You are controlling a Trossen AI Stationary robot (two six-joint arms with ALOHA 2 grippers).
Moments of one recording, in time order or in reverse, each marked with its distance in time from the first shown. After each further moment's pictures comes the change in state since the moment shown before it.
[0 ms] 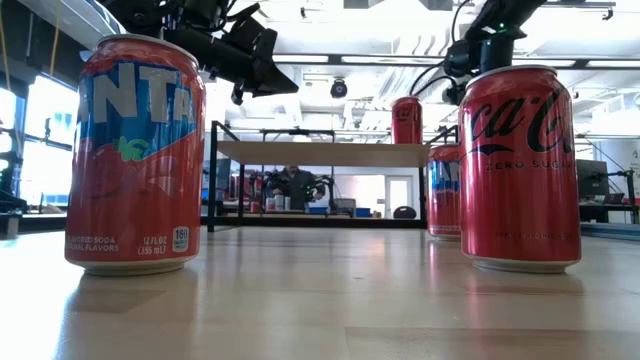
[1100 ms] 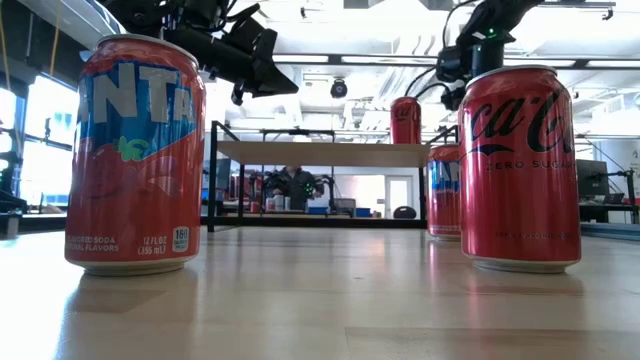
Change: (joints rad) left arm 0.000 0.000 0.000 -0.005 0.000 0.000; right arm 0.023 0.063 0.042 -0.027 0.060 0.019
